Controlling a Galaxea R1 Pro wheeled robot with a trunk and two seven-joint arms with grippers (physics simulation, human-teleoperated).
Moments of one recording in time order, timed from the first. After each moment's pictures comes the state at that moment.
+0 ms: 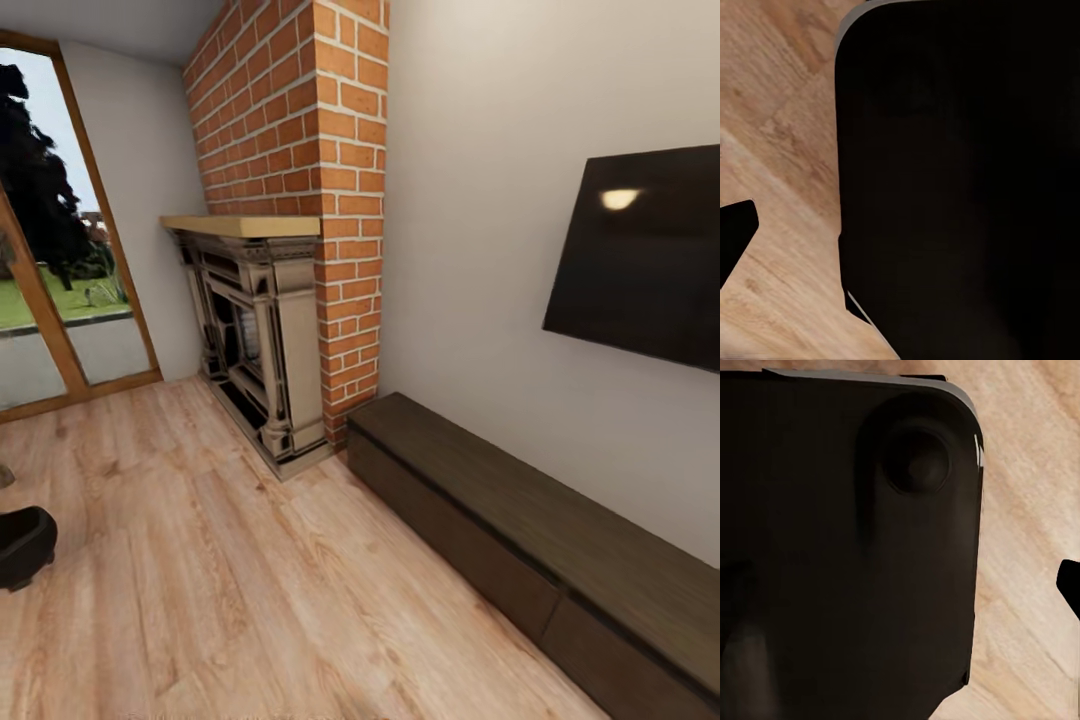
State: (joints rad) left arm 0.00 0.01 0.01 -0.03 0.01 -0.08 0.00; right arm -0.01 0.01 0.00 0.00 0.00 -0.12 -0.01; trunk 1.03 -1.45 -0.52
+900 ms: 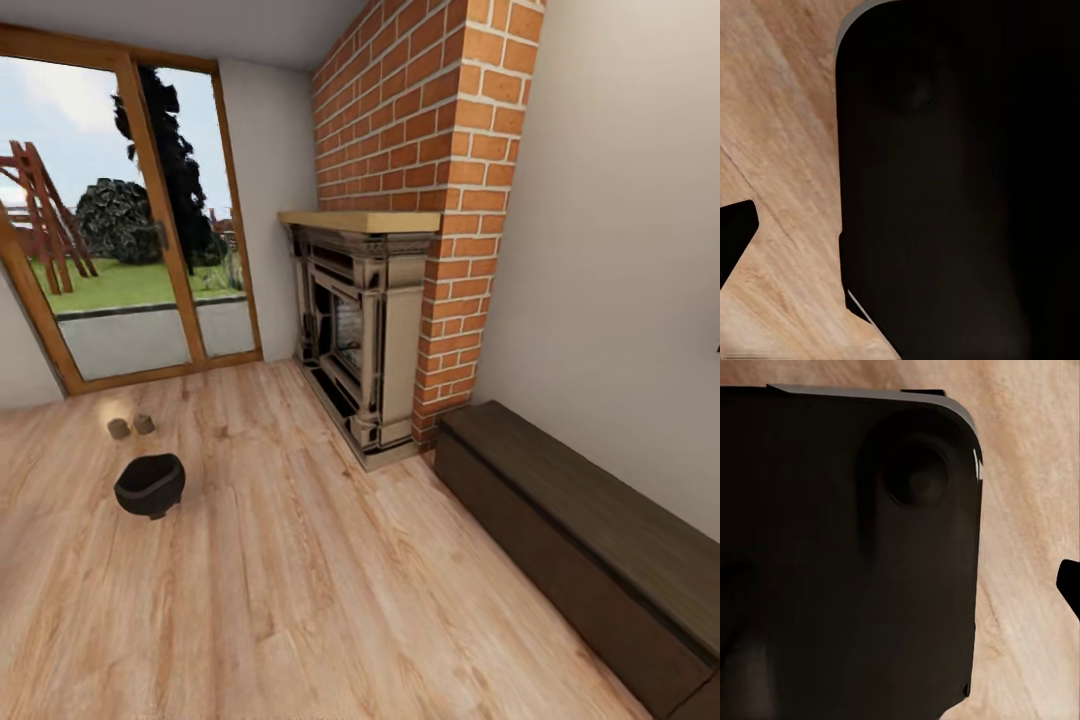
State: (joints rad) left arm 0.00 0.01 0.01 -0.03 0.01 -0.09 0.00; right arm -0.01 0.01 0.00 0.00 0.00 -0.16 -0.01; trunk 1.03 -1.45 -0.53
